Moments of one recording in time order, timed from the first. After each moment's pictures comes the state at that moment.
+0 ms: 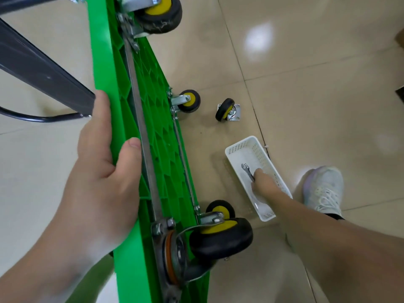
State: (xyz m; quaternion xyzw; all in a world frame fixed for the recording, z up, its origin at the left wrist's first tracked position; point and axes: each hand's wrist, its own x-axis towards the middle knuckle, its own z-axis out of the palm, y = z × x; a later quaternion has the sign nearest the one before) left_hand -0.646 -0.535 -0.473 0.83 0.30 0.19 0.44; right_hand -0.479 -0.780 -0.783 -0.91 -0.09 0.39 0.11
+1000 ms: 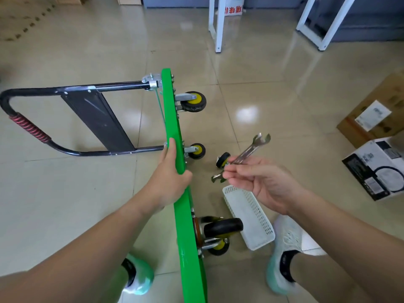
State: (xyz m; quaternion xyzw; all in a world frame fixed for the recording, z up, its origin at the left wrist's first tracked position) left_hand -0.660 -0.526 -0.428 0.79 0.30 0.00 0.53; right_hand -0.549 -0.728 -0.397 -0.53 -0.04 0.45 0.71
